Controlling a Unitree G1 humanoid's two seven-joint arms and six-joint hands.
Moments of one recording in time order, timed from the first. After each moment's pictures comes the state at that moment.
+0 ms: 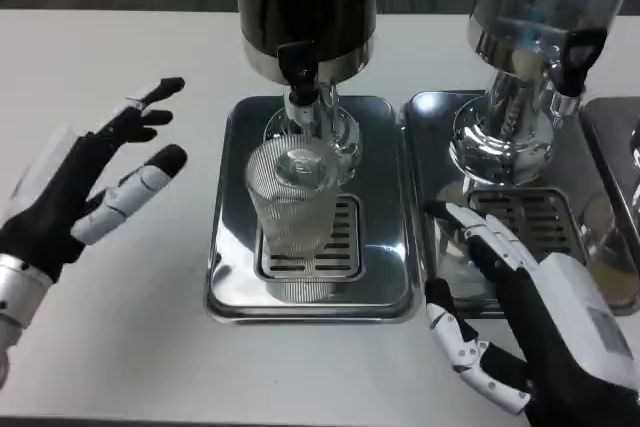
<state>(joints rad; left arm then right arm) -0.39 0.55 -0.05 1.03 0.07 -1.01 -0.13 0.47 -0.21 0.18 -0.39 -0.65 -0.21 -0.07</state>
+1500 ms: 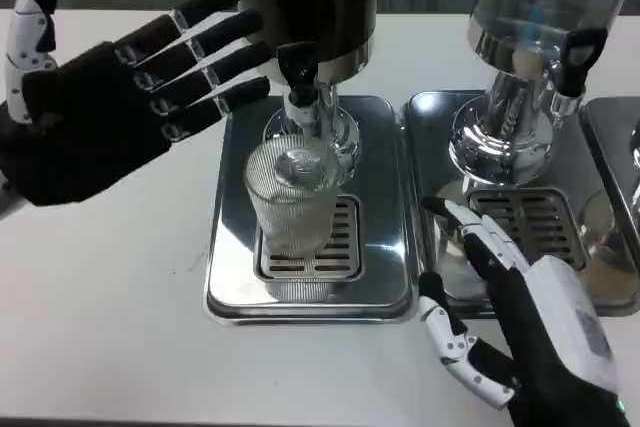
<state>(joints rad) -0.76 0.58 0.29 1.04 -0.53 0.24 -1.49 0.43 -0.17 0.23 -0.30 -0.65 -0.21 -0.17</state>
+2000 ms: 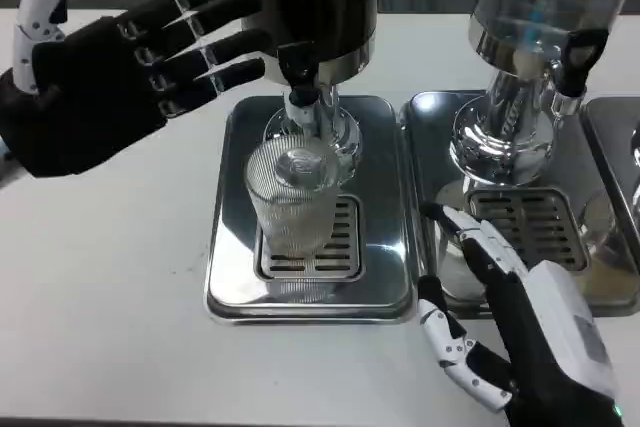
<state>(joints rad) -0.87 0.59 0.30 1.15 -0.42 0.16 -1.44 0.44 -0.17 0.24 -0.28 -0.64 -0.21 -0.20</state>
